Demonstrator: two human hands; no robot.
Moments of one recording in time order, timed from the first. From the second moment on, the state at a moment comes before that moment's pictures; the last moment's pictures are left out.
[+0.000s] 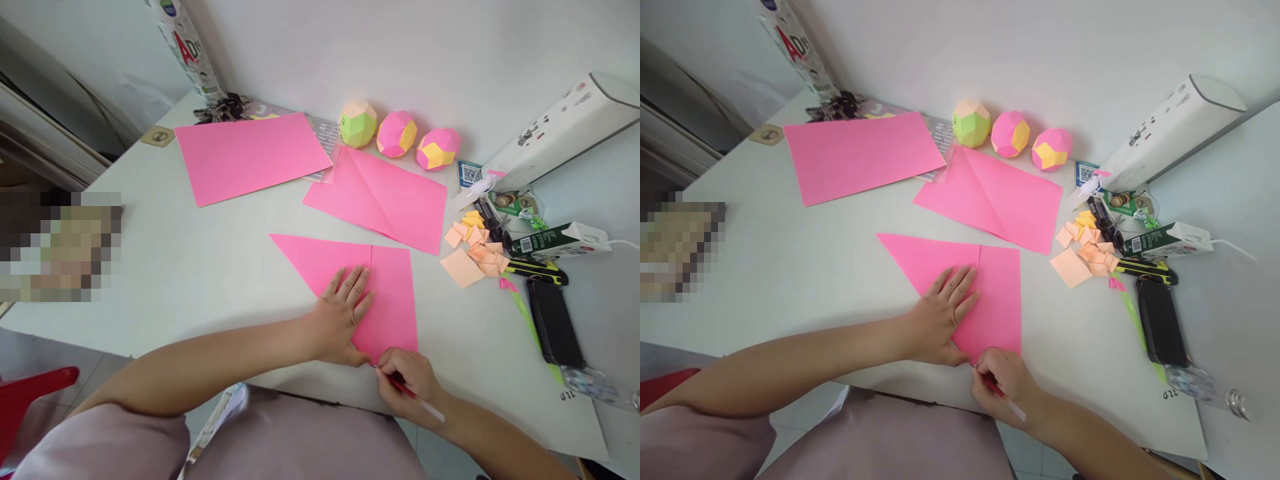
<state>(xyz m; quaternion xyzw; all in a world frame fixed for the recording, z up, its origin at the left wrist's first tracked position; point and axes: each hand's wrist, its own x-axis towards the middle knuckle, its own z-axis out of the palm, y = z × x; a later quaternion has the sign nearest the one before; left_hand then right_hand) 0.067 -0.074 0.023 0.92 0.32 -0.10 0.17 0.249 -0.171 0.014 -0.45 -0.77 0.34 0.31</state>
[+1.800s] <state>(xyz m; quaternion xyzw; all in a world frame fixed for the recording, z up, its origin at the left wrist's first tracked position) 0.060 -0.074 0.012 0.94 0.30 -0.05 0.16 0.296 -0.131 0.035 -0.60 -0.52 0.26 0.54</state>
